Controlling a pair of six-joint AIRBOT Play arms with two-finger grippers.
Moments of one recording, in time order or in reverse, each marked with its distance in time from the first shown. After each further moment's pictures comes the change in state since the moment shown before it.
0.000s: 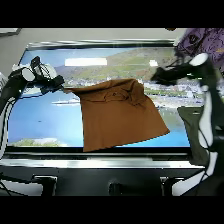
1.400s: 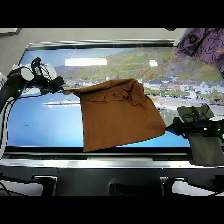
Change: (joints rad) left arm 0.001 0.006 0.006 -0.008 -0.060 0.000; right arm -0.401 0.352 -1.064 0.165 -0.105 -0.303
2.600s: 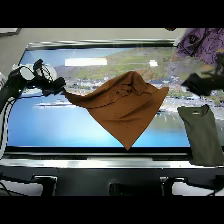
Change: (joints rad) left arm -0.002 -0.004 0.000 -0.063 -0.050 0.000; right arm 0.126 0.008 0.595 -0.168 0.035 0.251
